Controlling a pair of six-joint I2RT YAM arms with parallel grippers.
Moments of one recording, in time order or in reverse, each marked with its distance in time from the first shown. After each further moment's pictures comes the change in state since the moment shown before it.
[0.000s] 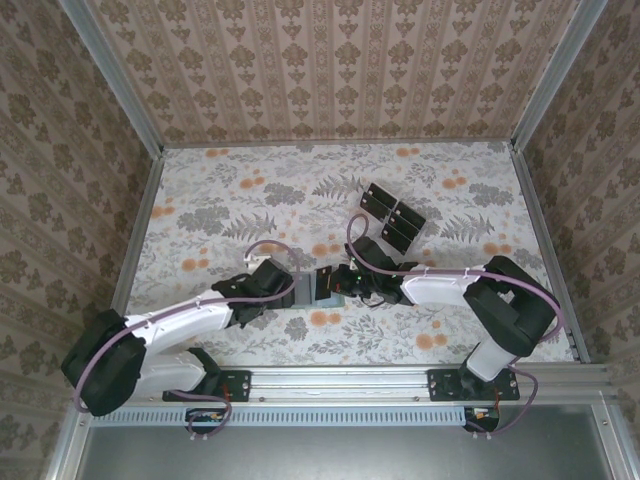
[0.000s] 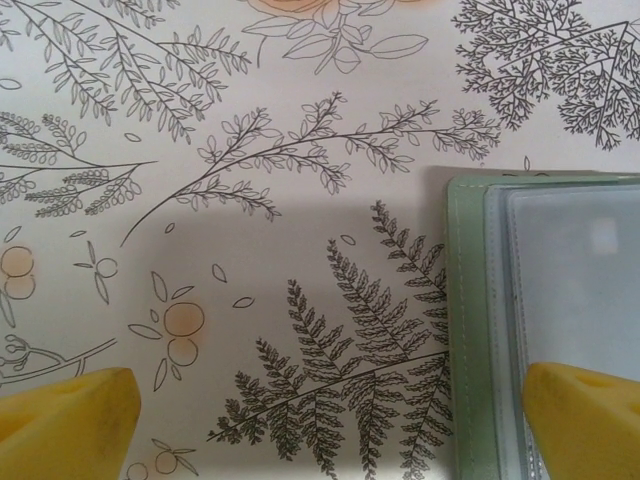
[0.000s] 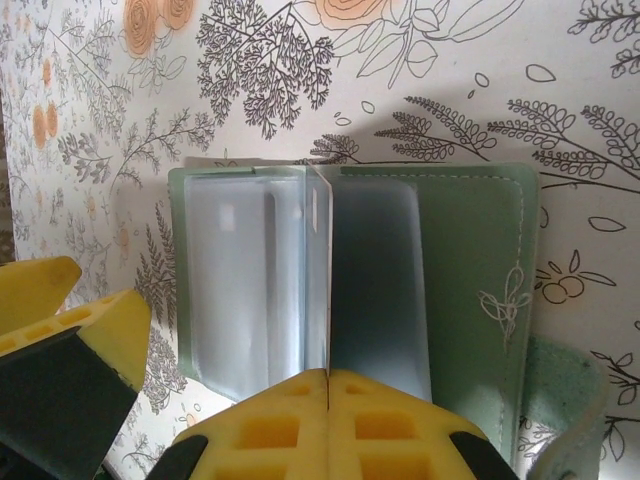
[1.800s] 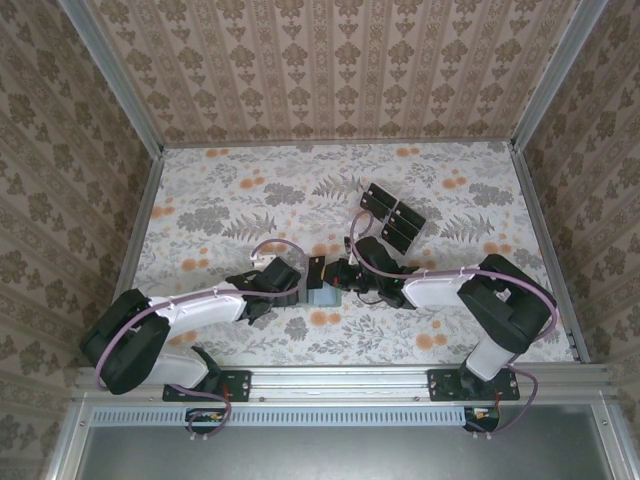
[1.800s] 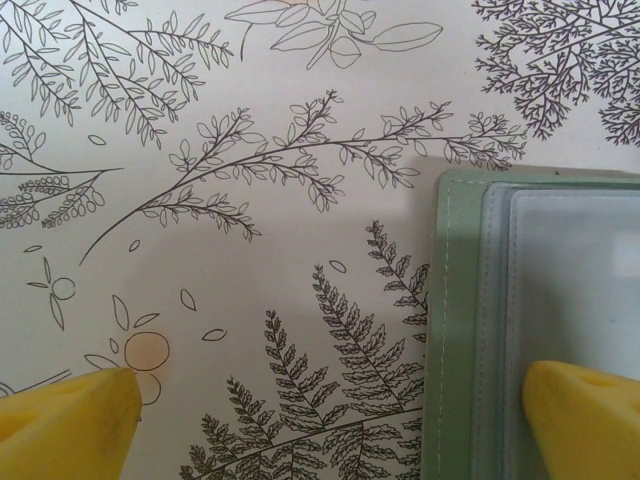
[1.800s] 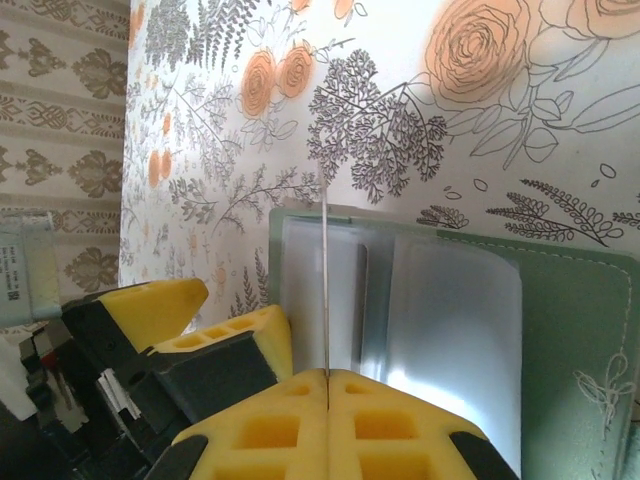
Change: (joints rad) left arm -0.010 0.142 0.031 0.047 -0.039 -0.047; right arm -0.013 0.027 -0.060 0.287 -0.028 0.057
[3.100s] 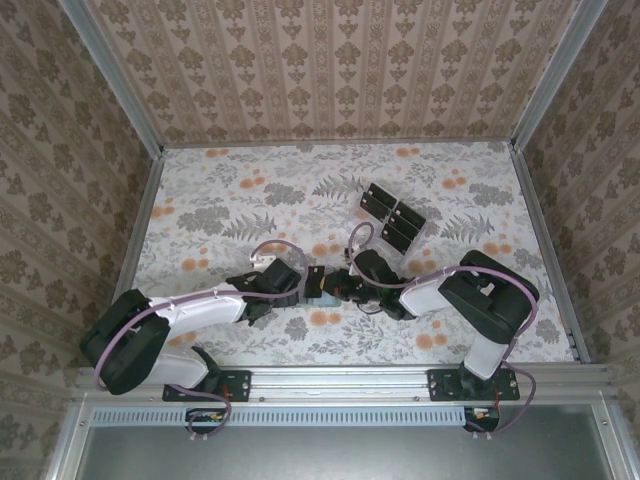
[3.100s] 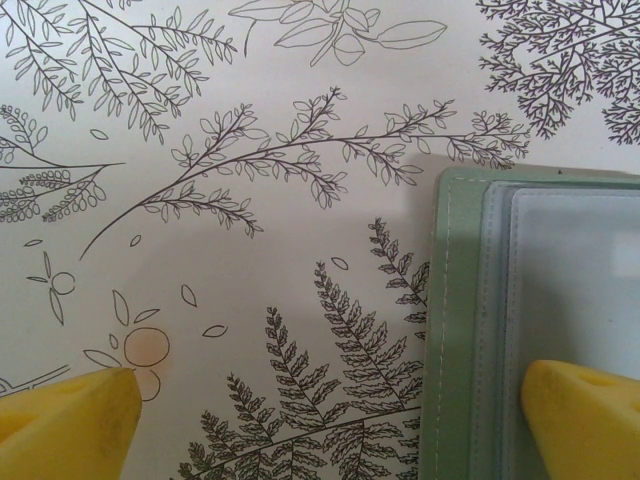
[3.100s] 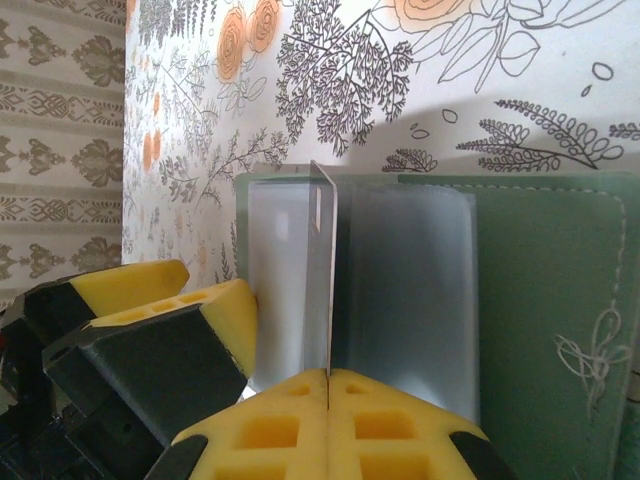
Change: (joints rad) left arm -0.006 -0.002 -0.008 0.005 -0.008 -0.016; right arm 0.033 0.089 -0.101 0.232 -0.011 0.068
